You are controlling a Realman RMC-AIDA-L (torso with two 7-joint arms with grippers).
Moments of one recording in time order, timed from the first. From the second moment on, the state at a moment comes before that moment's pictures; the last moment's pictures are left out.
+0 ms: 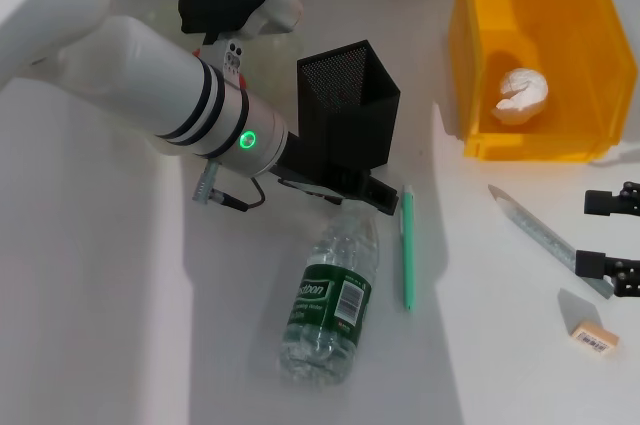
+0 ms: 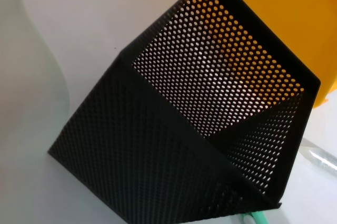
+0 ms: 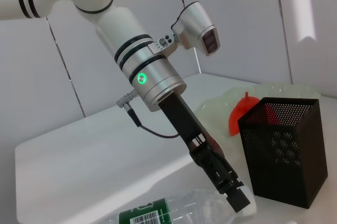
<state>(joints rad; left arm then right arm) -0.82 -2.08 1.61 0.78 2.12 1.09 -2.81 0.33 2.01 -0.46 -0.81 -2.13 -1.92 1.29</state>
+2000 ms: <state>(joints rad) -0.77 -2.07 1.34 0.82 1.96 1.31 -2.62 0.32 2.01 -0.40 -0.80 -2.13 -1.92 1.29</state>
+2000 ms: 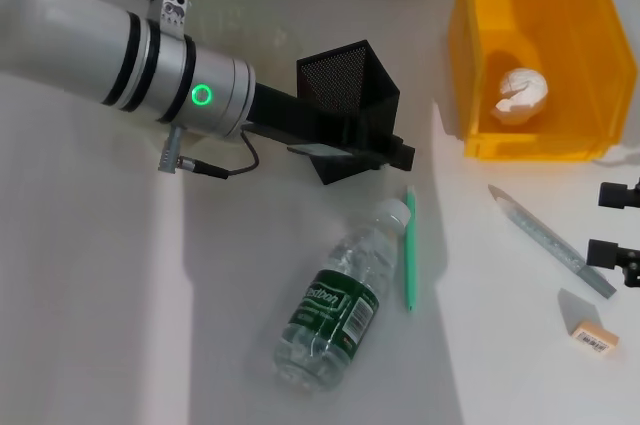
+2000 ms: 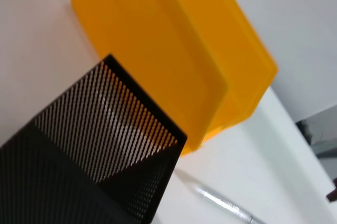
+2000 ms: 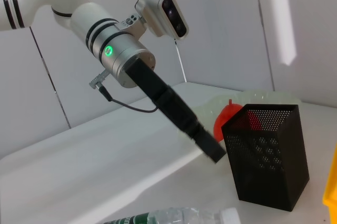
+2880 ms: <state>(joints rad) -0.89 -2.08 1.49 0.83 2.24 1.24 -2.80 0.31 2.00 -0.39 -0.76 -2.13 -1.91 1.27</state>
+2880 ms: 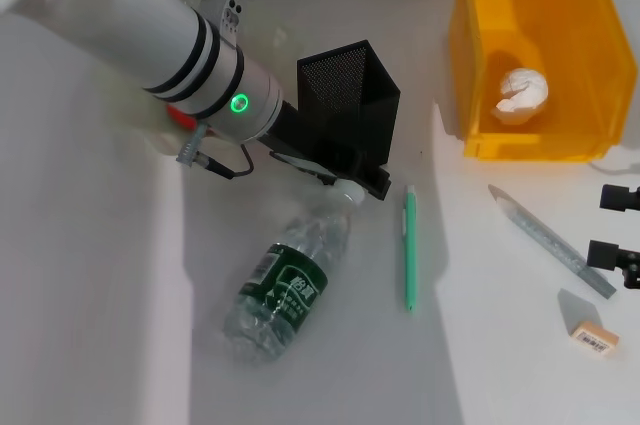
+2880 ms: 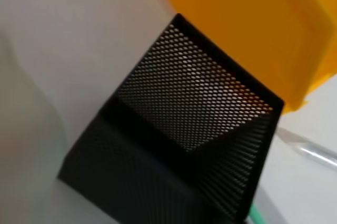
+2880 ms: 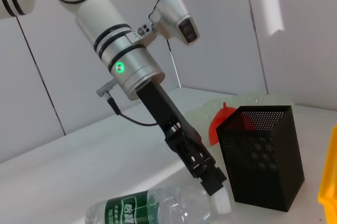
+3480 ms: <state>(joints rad) -0.87 -2.08 1.50 0.83 2.26 1.20 -2.81 0.31 2.01 -0.39 -0.75 -2.13 -1.89 1.25</state>
